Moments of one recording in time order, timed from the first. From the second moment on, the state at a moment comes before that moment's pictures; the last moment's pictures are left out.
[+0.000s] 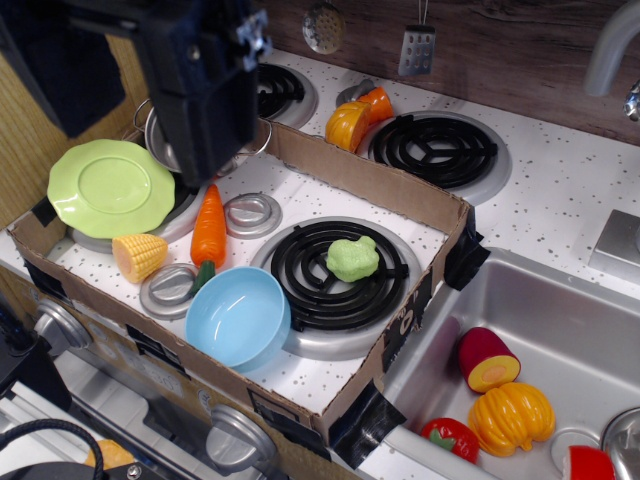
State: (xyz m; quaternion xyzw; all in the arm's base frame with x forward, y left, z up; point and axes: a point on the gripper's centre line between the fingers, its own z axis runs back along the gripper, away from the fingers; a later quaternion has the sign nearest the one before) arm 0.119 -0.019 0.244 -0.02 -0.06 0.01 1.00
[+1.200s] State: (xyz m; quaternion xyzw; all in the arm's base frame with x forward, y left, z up) arm 0.239 0.007 0.154 -0.02 -0.09 -0.04 0.99
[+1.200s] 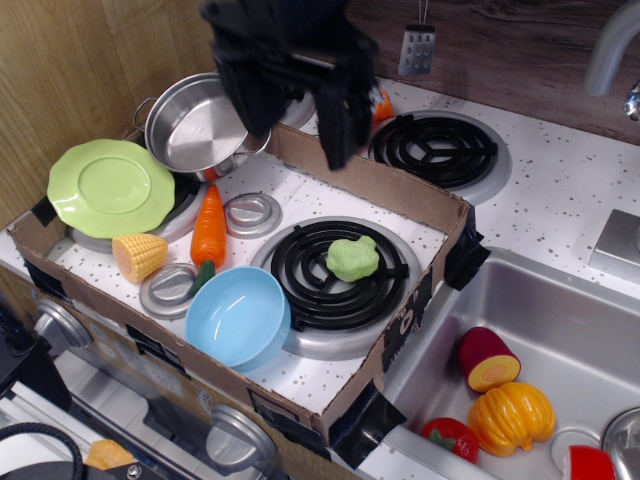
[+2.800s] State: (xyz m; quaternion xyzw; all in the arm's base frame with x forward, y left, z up) arm 0.264 0.008 0.033 -0.04 -0.17 -0.04 0.98
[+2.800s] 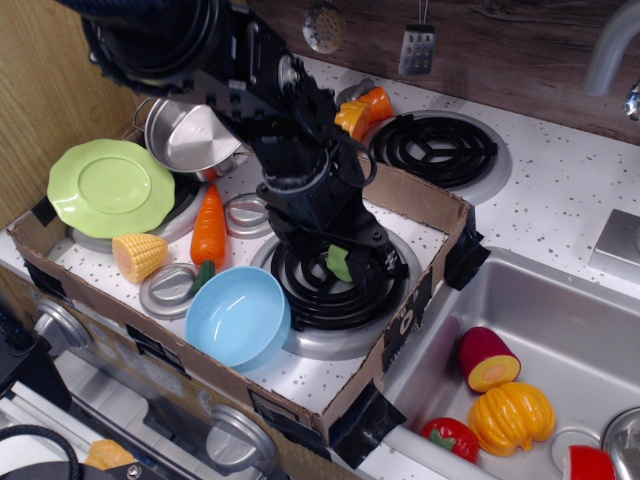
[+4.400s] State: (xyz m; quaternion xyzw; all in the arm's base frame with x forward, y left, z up) arm 0.291 0.037 0.098 0.04 -0.17 -0.13 0.98
